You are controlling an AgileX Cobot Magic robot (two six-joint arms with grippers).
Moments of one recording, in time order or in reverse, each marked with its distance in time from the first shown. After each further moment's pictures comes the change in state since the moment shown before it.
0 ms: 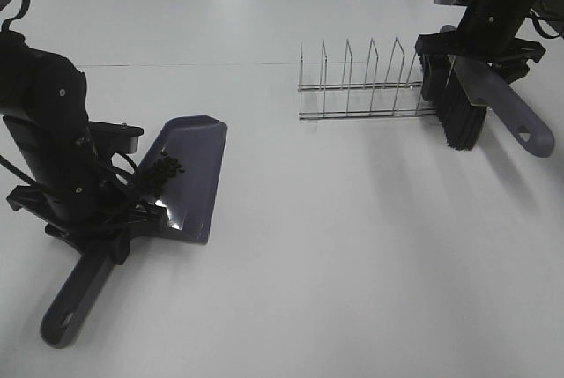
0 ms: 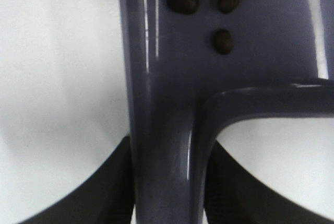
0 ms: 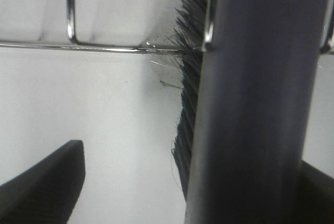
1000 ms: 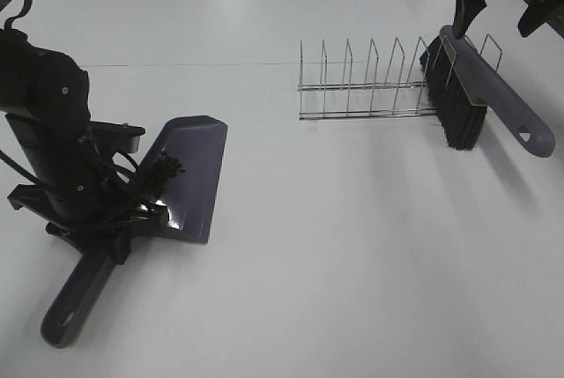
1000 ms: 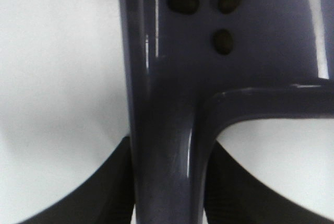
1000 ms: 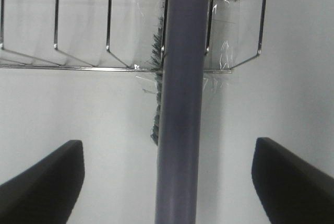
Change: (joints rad) left arm 0.000 0.008 -0.019 0.000 0.015 0.000; right arm 0.000 -0.214 0.044 -0.078 -0.009 0.023
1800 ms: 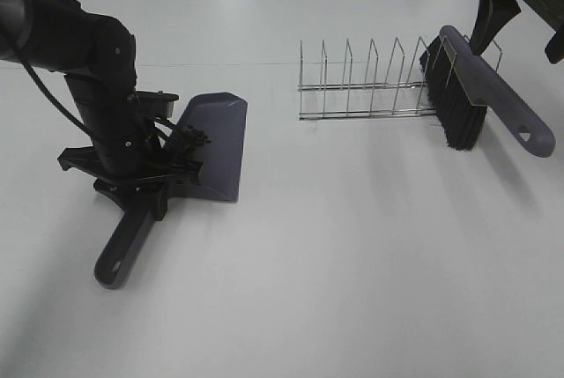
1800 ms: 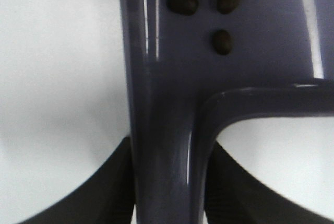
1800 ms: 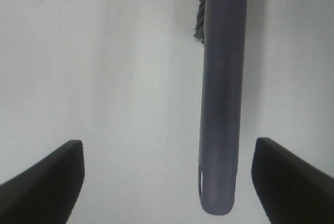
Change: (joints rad) left arm 0.000 0.174 -0.322 -0.027 0.131 0.000; right arm 0.000 -0.343 0.429 0.112 0.002 0.024
